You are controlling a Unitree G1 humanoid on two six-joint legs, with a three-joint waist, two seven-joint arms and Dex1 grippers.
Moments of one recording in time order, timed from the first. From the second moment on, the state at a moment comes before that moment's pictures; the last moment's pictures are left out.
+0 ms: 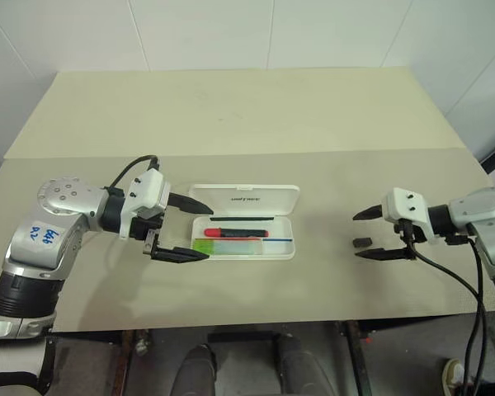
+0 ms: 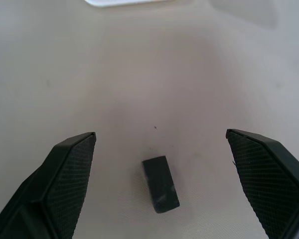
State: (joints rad) left arm -0.54 0.84 -0.02 -0.14 -0.45 0.43 -1.35; right arm -0.58 -0.95 0.14 0.36 0.14 0.03 1.43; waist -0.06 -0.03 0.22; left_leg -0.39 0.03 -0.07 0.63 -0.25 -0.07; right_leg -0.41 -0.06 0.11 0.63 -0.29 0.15
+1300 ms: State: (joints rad) left arm -0.54 0.84 -0.02 -0.15 -0.45 0.44 -1.33; right arm -0.62 -0.91 0.14 0.26 0.17 0.12 1.49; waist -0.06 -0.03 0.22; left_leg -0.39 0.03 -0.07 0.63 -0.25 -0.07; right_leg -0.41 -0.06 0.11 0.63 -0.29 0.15
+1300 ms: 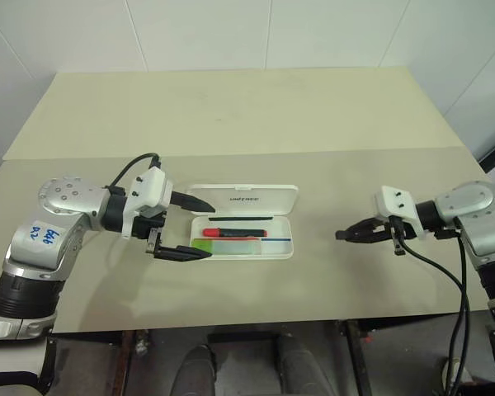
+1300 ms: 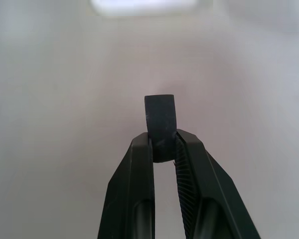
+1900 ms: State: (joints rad) left arm -0.52 0.86 -0.02 -0.17 -0.45 0.44 -1.31; right arm -0.51 -0.73 0.20 -0.17 0.29 0.46 1.25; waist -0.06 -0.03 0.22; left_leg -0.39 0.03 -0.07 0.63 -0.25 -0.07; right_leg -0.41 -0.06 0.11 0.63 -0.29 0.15
